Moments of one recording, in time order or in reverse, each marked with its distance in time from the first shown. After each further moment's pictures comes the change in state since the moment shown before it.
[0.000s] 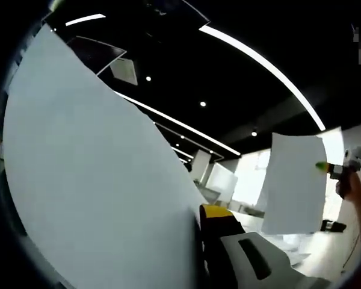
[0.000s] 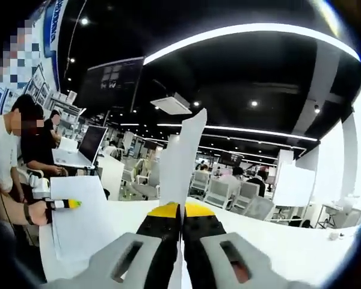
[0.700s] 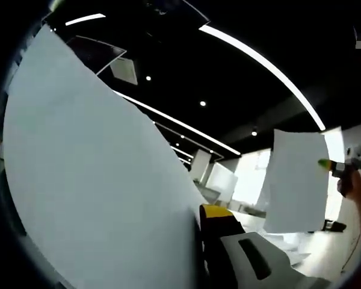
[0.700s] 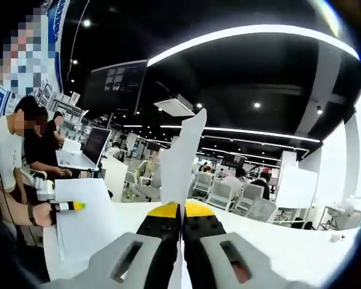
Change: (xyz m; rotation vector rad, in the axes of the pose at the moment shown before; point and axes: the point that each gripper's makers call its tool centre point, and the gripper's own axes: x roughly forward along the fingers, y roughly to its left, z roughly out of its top) left arm 0.000 0.000 0.000 0.000 0.003 0.000; right arm -0.003 0.008 0.007 -0.003 -0.010 0.026
